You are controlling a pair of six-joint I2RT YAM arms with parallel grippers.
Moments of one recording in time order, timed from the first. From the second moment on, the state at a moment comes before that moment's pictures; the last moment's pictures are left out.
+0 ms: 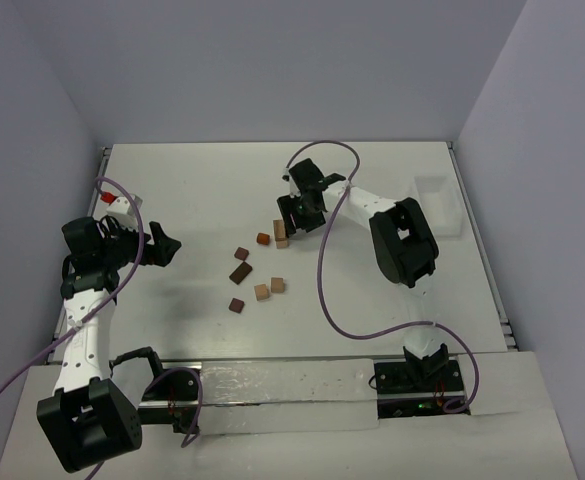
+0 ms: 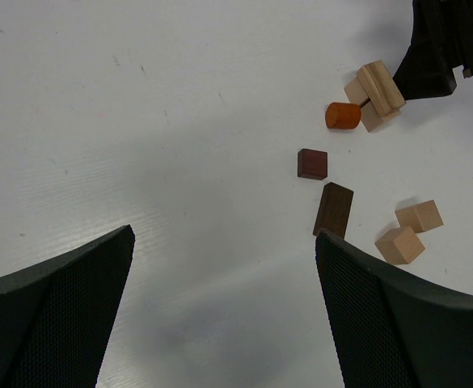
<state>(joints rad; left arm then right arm) 0.28 0.93 0.66 -0.28 0.69 0.13 0.53 2.15 1.64 -0.59 -0.12 0.18</state>
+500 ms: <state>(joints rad) 0.28 0.93 0.66 -0.28 0.69 0.12 0.52 2.14 1.61 -0.58 -0.09 0.20</state>
